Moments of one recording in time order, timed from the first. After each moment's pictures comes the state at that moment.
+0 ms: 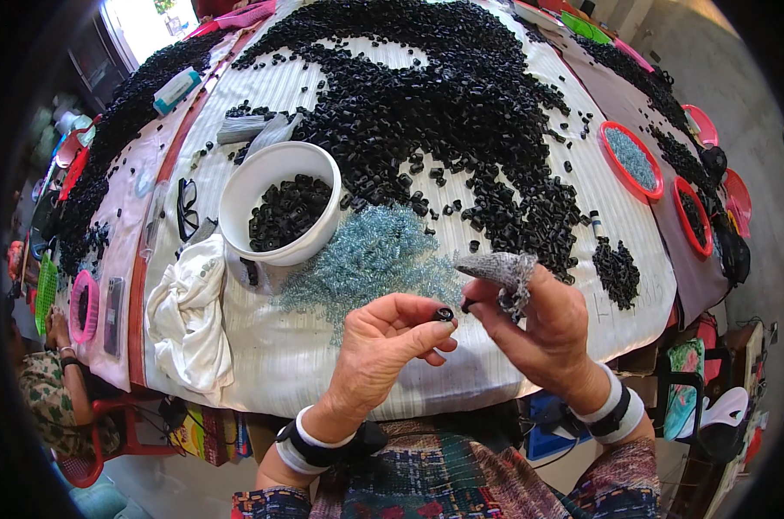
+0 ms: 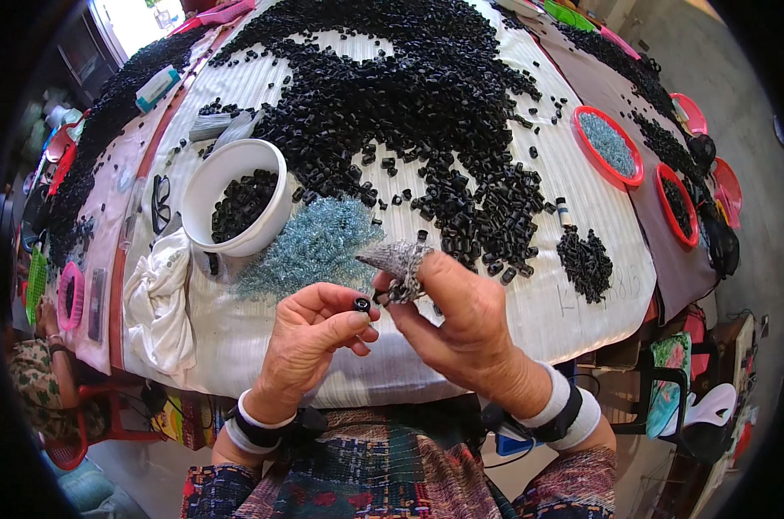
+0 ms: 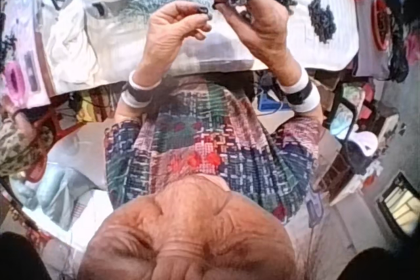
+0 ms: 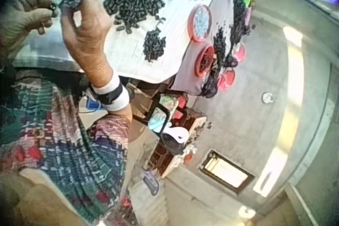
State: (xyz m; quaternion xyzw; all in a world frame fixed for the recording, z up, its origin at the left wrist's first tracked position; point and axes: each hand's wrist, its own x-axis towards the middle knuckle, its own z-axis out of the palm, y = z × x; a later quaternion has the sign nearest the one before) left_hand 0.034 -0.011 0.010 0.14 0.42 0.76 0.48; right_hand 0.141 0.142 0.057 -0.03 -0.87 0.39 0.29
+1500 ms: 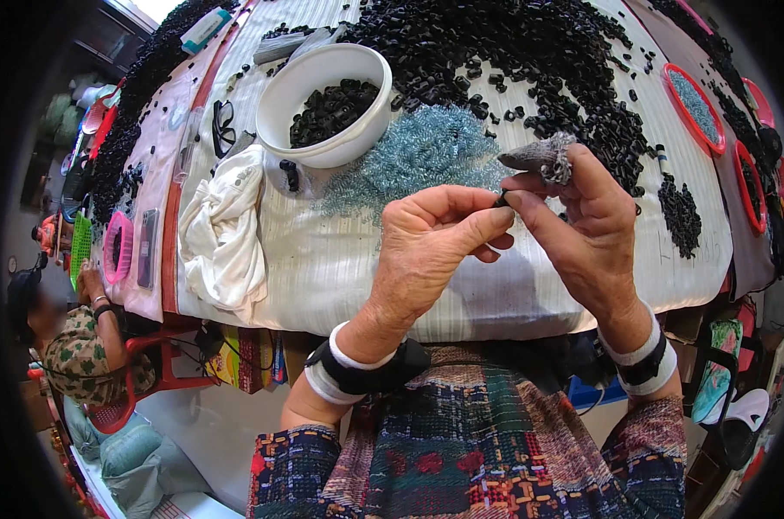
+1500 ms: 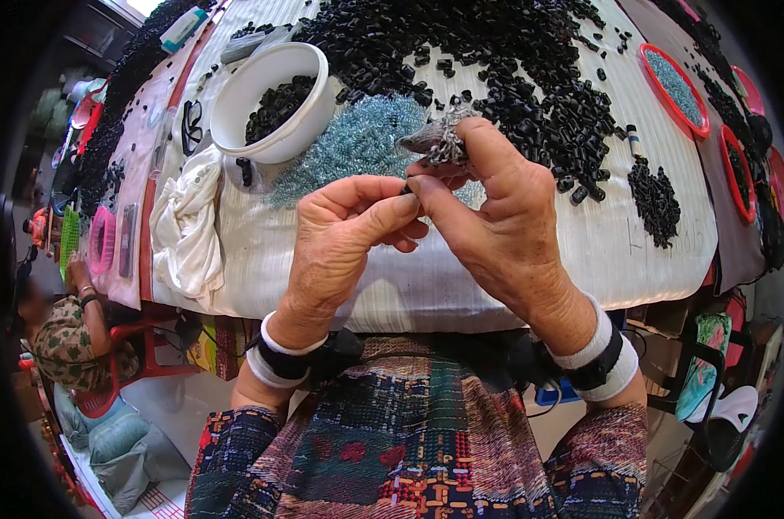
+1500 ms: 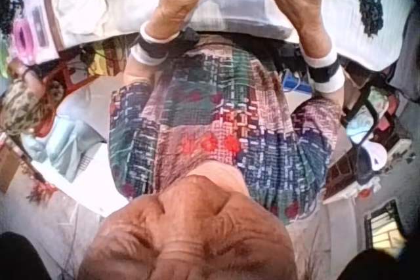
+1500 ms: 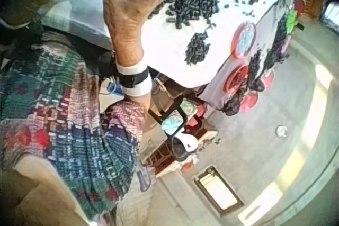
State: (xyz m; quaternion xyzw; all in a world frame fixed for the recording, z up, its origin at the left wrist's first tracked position) left_hand 0.033 -0.005 0.010 0.16 0.51 0.75 0.39; right_hand 0.116 0.129 0.026 -0.07 -0.78 0.52 0.33
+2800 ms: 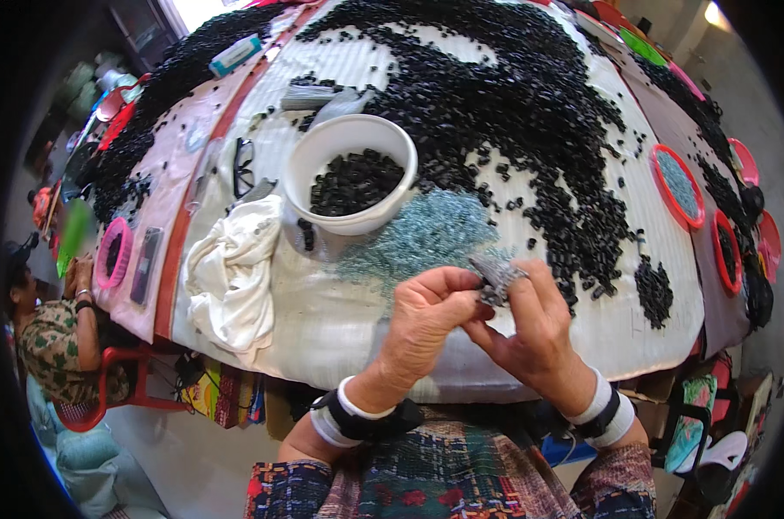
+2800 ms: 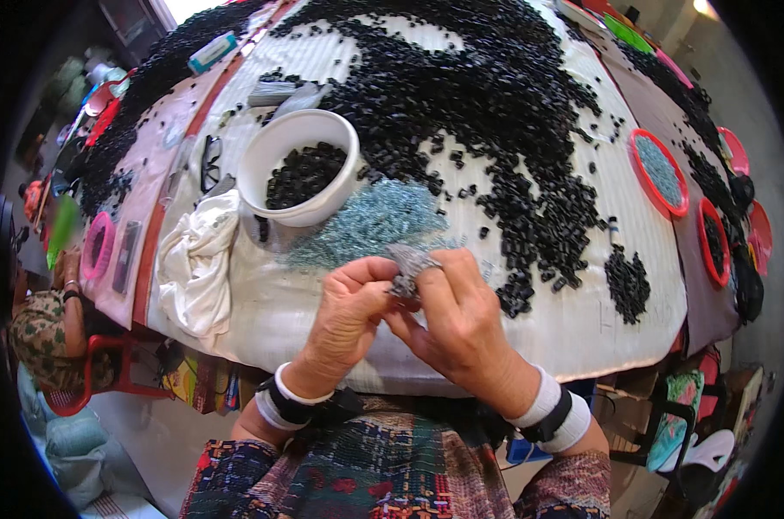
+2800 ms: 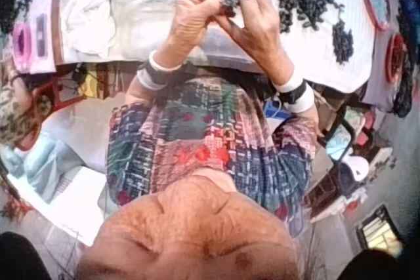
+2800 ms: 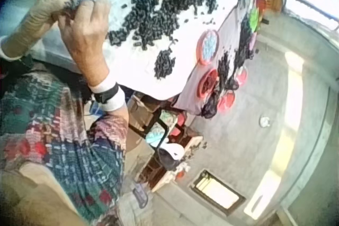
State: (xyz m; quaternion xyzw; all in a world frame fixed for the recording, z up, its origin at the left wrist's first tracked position) left_hand 0.028 -0.013 -0.001 0.10 0.37 0.83 0.40; right_hand 0.108 0.110 0.029 0.05 -0.90 0.25 0.34
